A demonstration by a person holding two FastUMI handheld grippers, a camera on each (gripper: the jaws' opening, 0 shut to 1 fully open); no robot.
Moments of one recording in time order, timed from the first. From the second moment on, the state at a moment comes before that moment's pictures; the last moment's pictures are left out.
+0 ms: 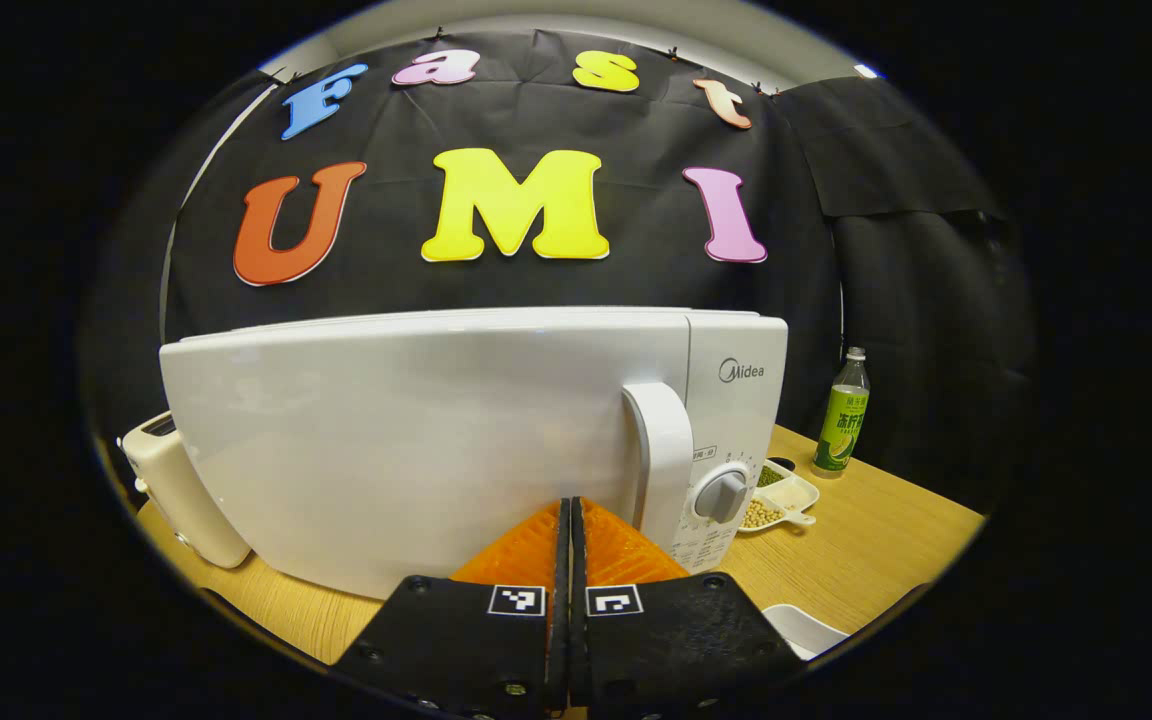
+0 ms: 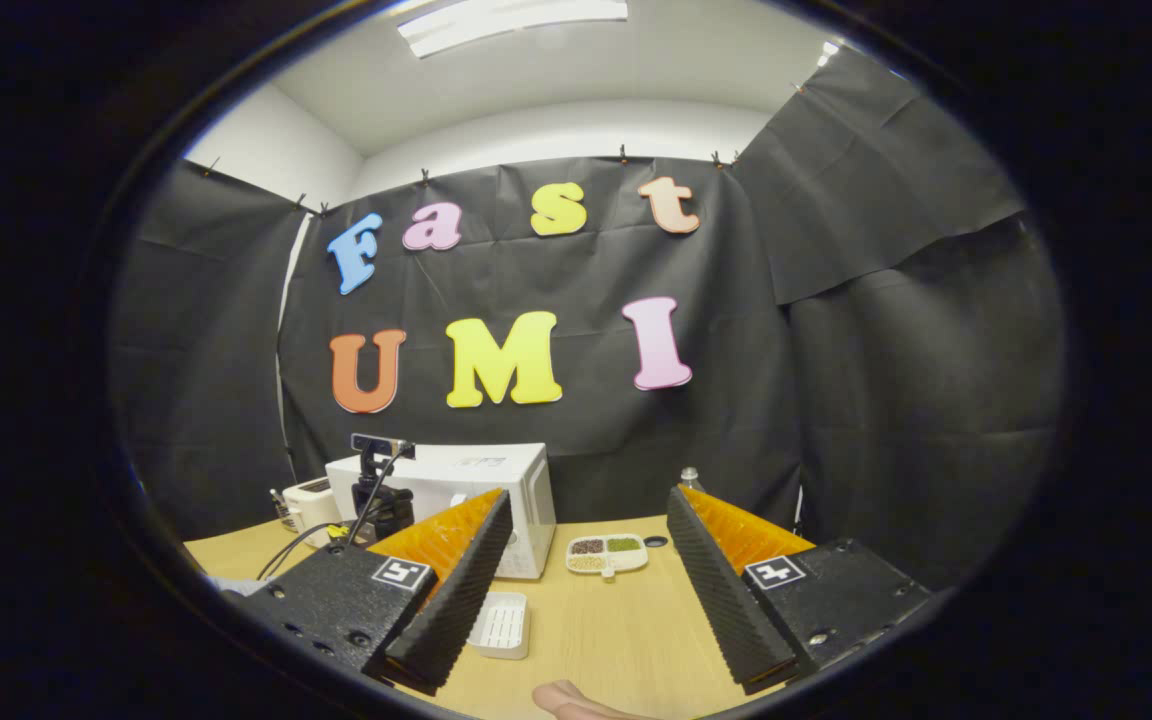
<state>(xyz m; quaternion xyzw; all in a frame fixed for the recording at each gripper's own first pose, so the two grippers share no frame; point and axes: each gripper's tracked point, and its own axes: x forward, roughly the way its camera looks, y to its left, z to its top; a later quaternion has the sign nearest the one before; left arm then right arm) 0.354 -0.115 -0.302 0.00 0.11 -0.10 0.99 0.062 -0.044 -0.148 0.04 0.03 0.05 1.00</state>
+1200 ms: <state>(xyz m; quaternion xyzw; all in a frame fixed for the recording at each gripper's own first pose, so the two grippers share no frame) 0.077 -0.018 -0.053 0.04 0.02 -0.01 1.00 -0.001 -0.016 -0.072 0.00 -0.01 0.02 1.00</state>
